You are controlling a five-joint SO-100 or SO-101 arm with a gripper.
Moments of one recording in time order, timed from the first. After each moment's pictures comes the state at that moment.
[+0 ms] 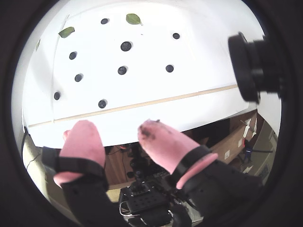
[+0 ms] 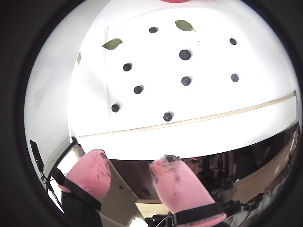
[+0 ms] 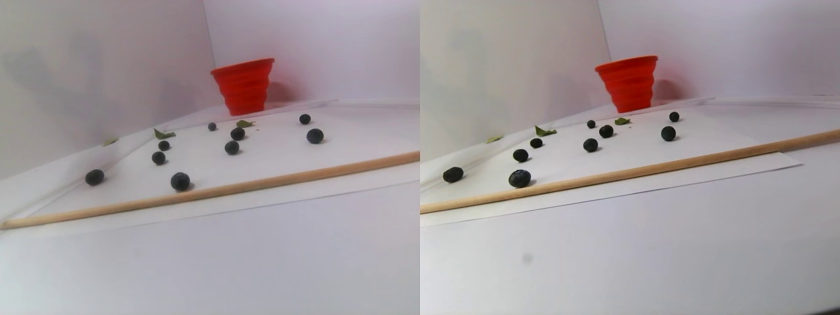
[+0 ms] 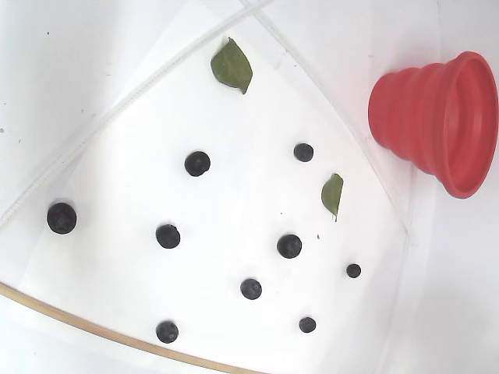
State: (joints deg) arm 3.5 155.8 114.4 78.1 -76.7
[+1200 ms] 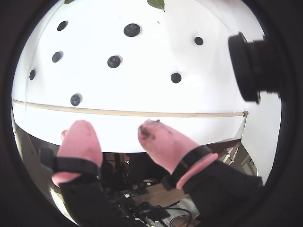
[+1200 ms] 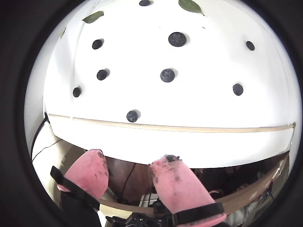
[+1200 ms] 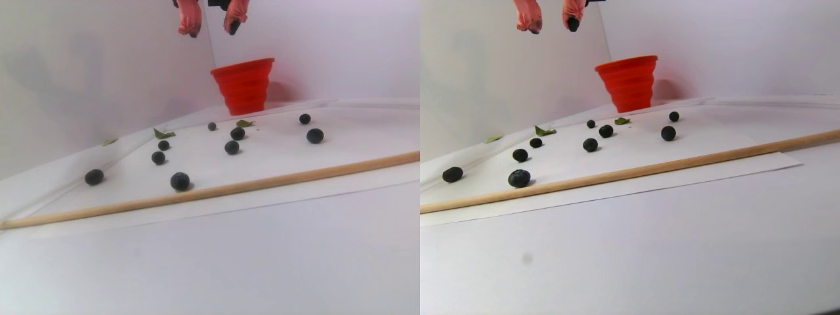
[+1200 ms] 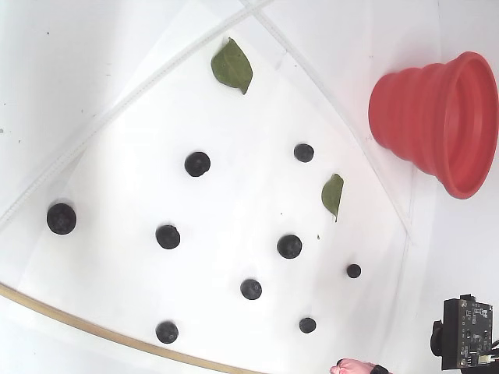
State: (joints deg) arm 8.3 146.6 131.3 60.3 -96.7
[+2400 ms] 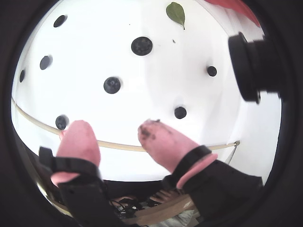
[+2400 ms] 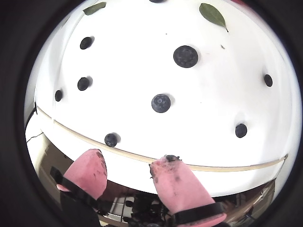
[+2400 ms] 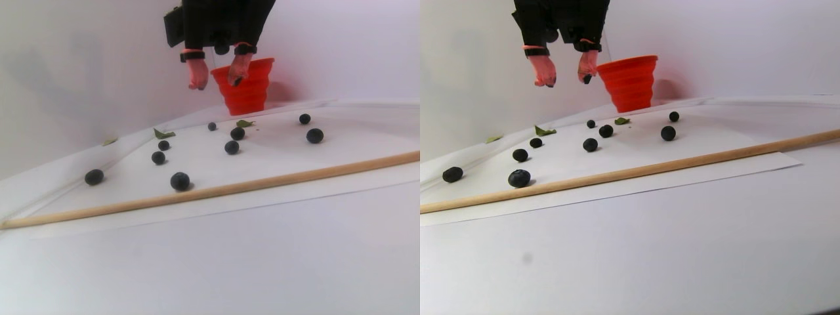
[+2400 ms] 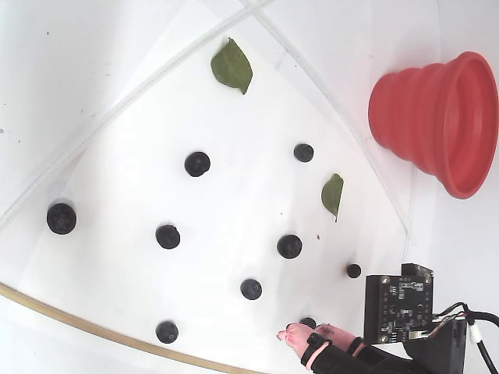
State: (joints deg) arm 9.6 136.9 141.3 38.0 -109.9
